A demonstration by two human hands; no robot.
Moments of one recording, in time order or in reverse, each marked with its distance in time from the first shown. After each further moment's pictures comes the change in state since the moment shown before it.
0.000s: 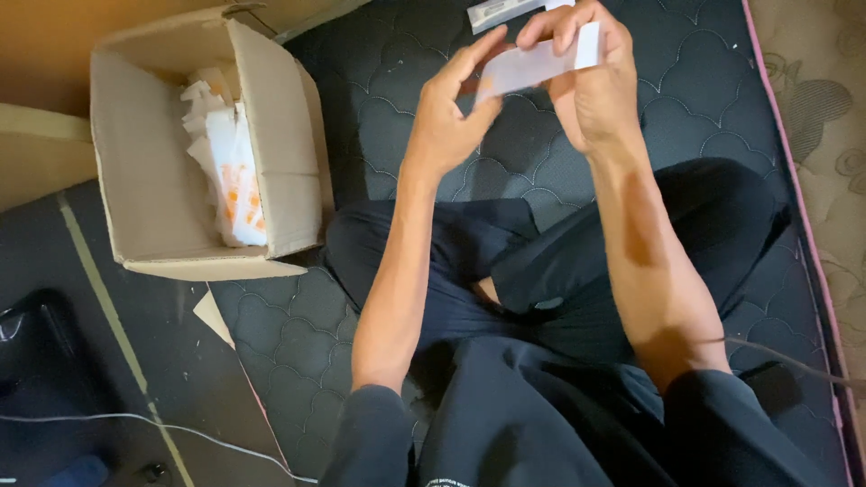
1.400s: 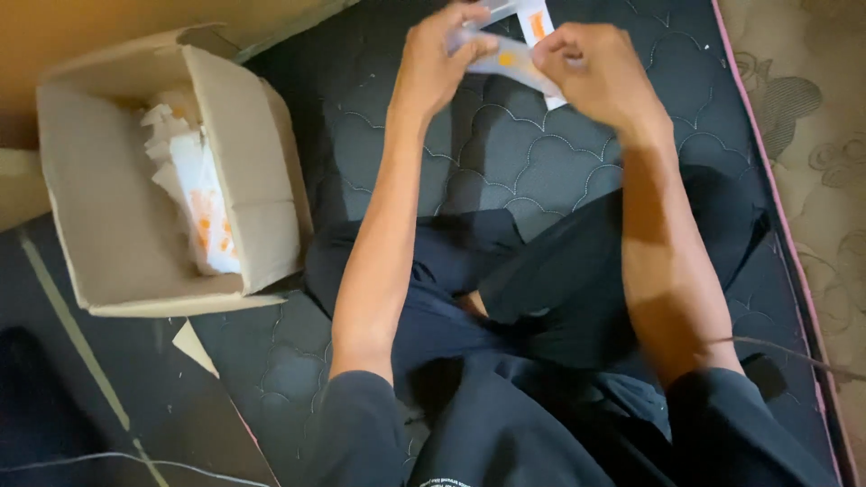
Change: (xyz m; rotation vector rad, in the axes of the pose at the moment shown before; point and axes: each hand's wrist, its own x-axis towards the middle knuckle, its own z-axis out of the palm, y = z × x) left_hand 0.086 -0.086 0.009 0.240 -0.101 -0.056; right_hand 0.024 0.012 -0.084 -1.099 -0.185 0.226
